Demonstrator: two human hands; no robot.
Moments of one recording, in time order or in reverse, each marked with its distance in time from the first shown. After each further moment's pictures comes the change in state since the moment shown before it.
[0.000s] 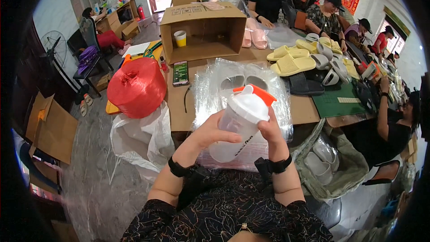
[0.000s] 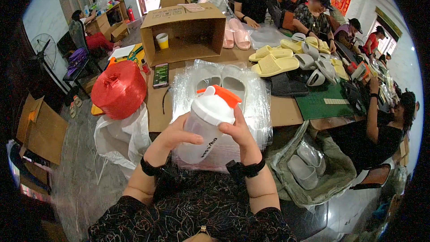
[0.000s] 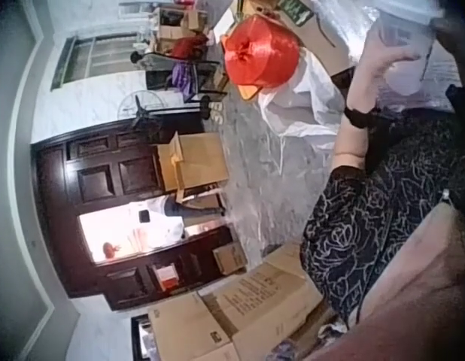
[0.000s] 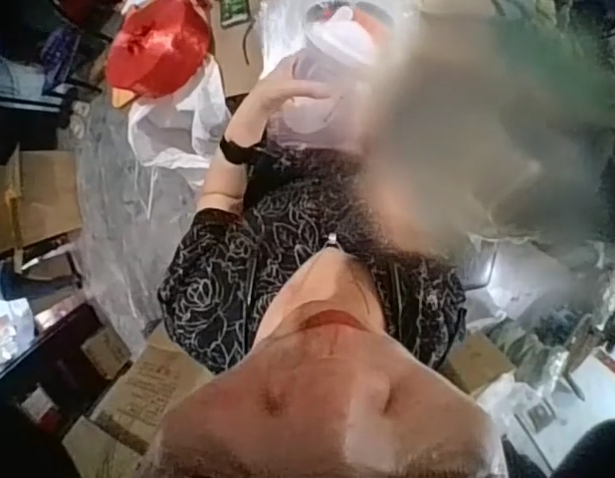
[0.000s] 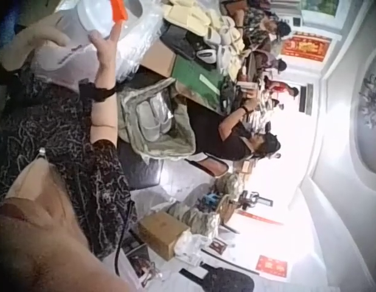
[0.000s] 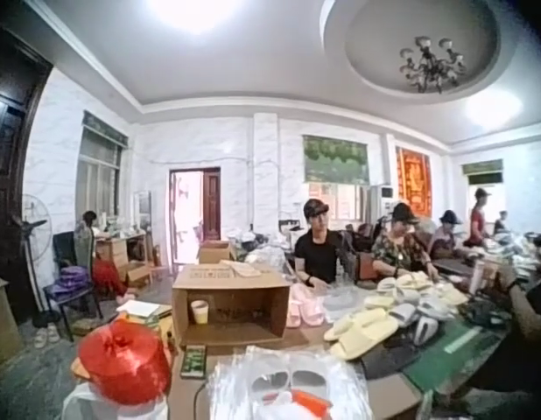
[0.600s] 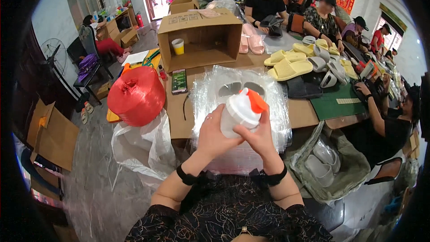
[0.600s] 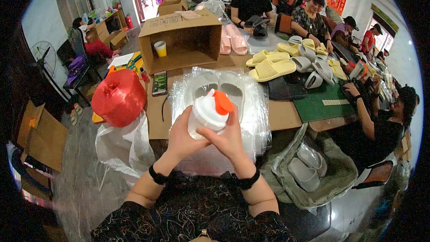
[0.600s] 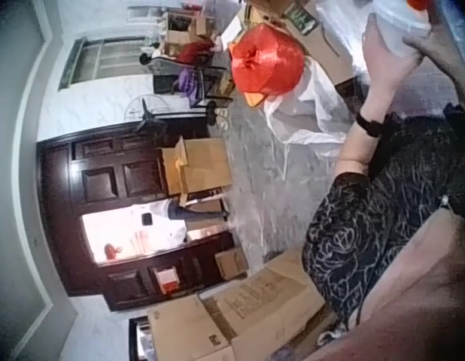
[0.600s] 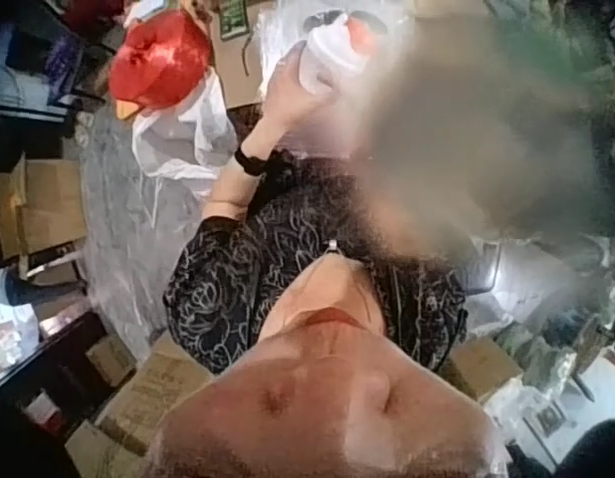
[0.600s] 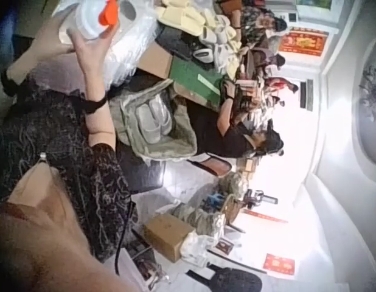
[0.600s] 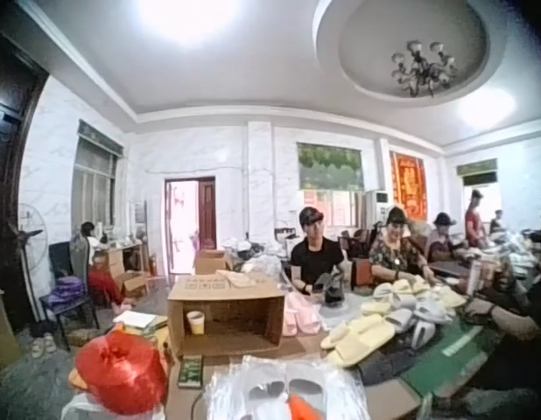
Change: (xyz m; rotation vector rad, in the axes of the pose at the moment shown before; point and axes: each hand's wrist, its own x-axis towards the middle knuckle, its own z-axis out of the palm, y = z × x) left_hand 0.013 -0.017 0.031 0.830 0.581 0.327; right_hand -0.002 -0.019 0.042 -0.351 0.222 -0.263
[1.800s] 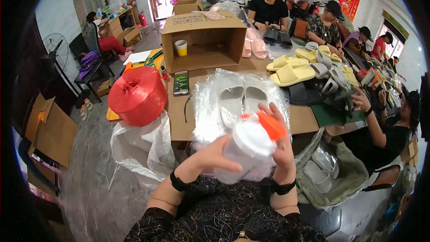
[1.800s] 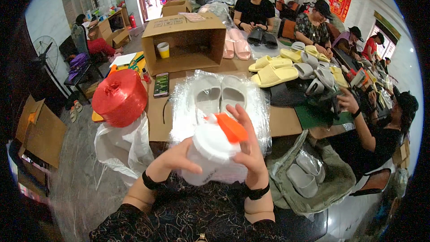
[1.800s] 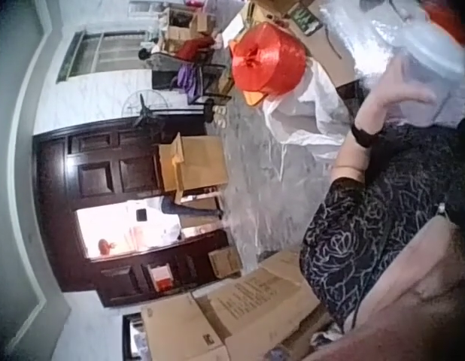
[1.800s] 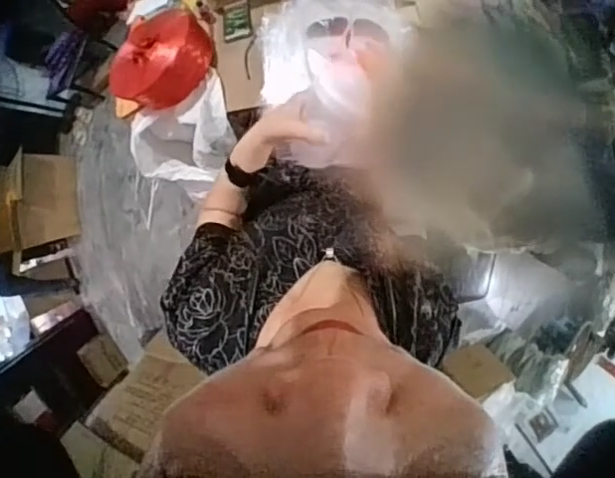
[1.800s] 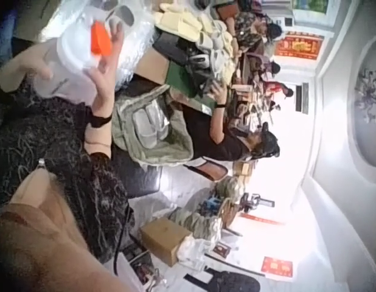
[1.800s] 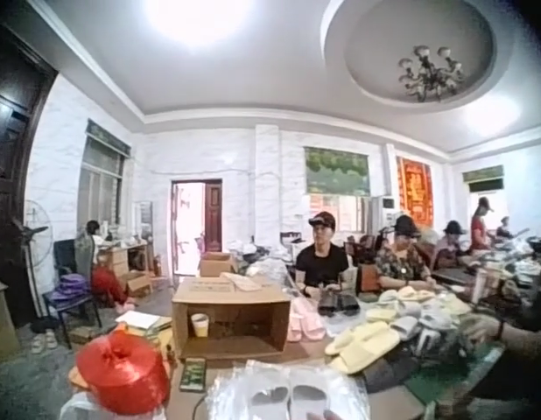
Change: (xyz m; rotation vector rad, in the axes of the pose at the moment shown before) left_hand -0.007 0.000 -0.032 -1.137 -0.820 -0.311; right_hand -0.014 -0.042 -0.034 0.465 -0.207 0.051
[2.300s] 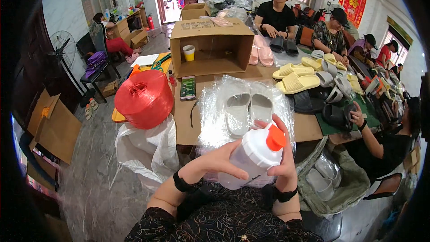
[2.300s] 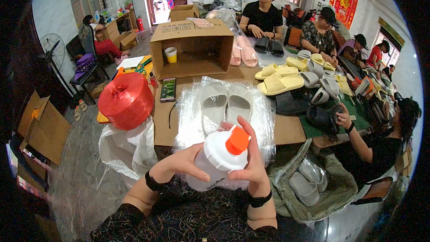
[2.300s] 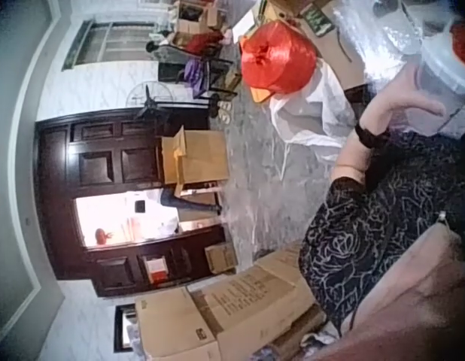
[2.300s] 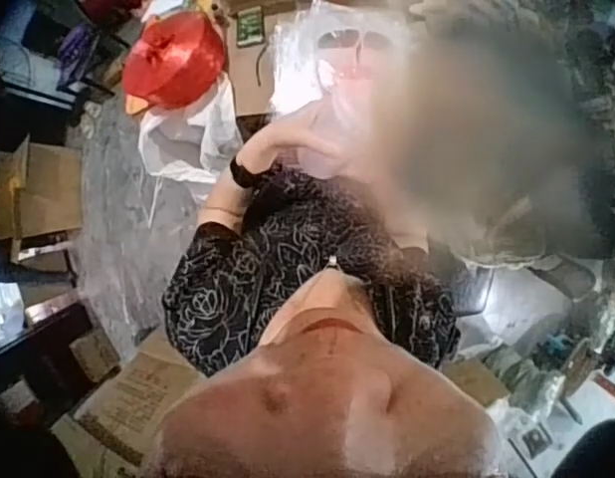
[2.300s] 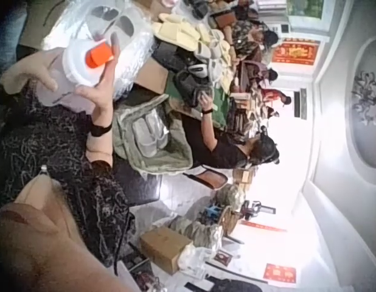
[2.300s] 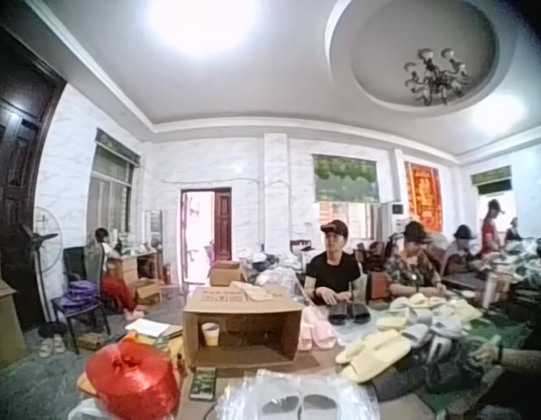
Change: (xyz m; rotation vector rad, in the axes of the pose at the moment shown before) left_hand 0.002 0.017 0.006 0.118 0.029 -0.047; right_hand -0.005 -0.001 0.003 0.044 -0.052 0.044
